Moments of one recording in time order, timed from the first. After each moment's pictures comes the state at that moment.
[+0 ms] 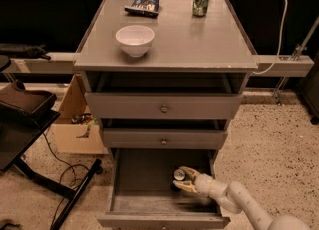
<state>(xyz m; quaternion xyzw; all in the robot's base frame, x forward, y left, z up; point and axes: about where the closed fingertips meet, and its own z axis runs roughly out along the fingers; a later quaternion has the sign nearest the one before) 0.594 -0.110 0.251 -0.39 0.63 0.35 0.57</state>
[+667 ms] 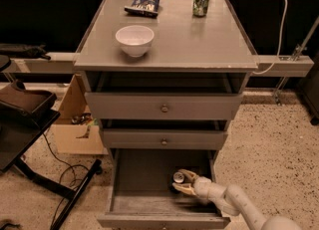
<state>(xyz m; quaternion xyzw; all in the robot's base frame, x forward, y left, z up) 0.589 -0.104 0.221 -0.39 0.63 0.36 0.57</state>
